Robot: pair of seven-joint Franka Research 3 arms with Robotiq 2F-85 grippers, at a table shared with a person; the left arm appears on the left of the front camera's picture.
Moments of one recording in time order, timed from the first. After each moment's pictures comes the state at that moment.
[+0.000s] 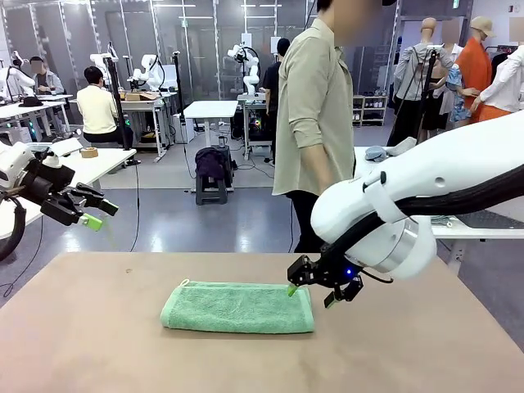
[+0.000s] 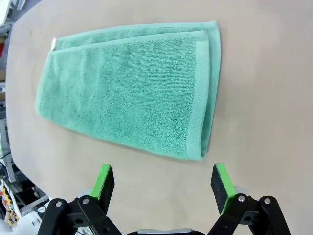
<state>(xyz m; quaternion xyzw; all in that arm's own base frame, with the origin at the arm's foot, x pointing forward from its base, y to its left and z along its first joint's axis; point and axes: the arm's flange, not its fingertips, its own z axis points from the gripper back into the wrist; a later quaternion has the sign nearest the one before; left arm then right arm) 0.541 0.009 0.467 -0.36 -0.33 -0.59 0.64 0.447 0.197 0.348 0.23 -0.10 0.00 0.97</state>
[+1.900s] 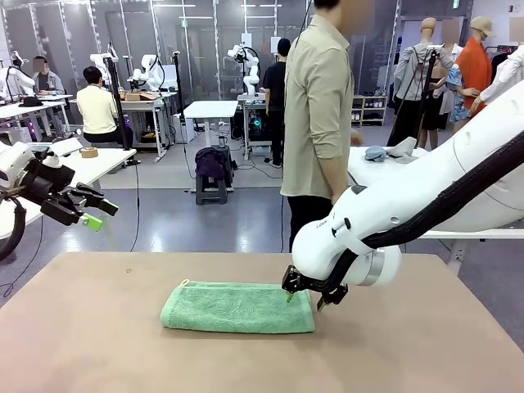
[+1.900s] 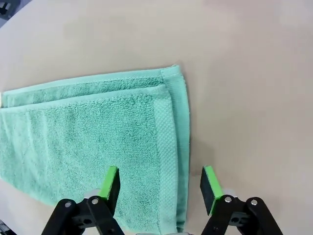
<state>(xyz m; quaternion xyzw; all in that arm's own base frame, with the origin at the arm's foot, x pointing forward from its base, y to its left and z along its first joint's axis) 0.541 0.009 0.467 -0.36 -0.33 -0.59 0.64 0.504 0.219 0.295 0.15 -0.11 -0.06 0.98</state>
